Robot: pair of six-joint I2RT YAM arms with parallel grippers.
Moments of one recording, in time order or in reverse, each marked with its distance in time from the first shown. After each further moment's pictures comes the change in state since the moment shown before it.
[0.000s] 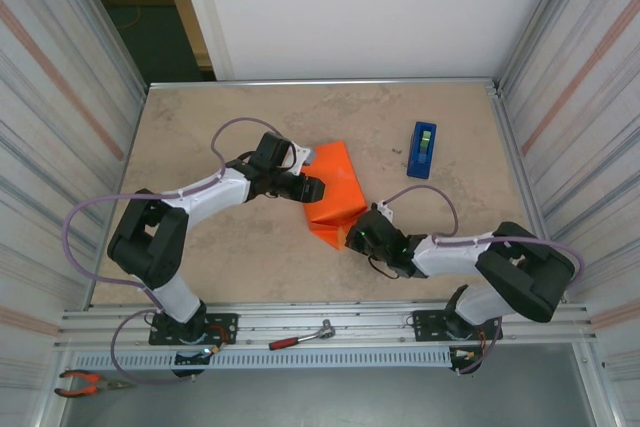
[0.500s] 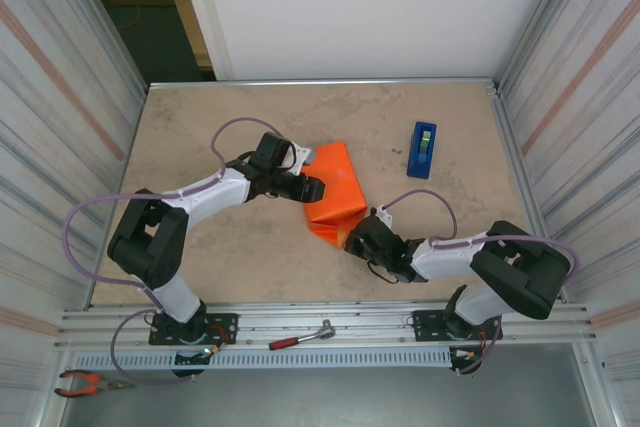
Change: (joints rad) left arm 0.000 0.000 0.000 0.000 0.000 0.000; right arm 0.036 0.033 -0.031 0.056 0.025 0.030
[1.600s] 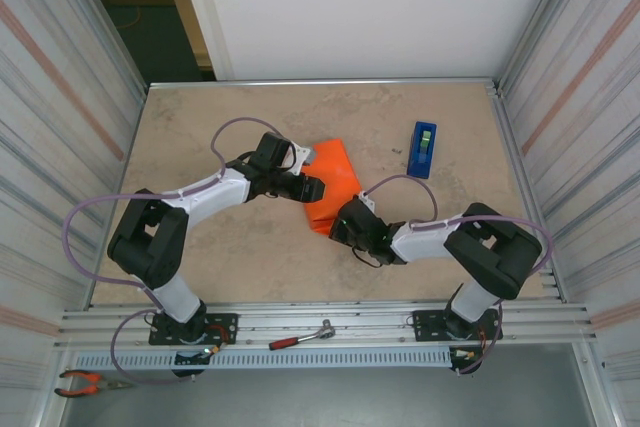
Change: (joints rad) left arm 0.000 0.000 -0.003 0.008 -0.003 0.006; right arm -0.035 0.174 0.198 -0.029 -0.069 -0.065
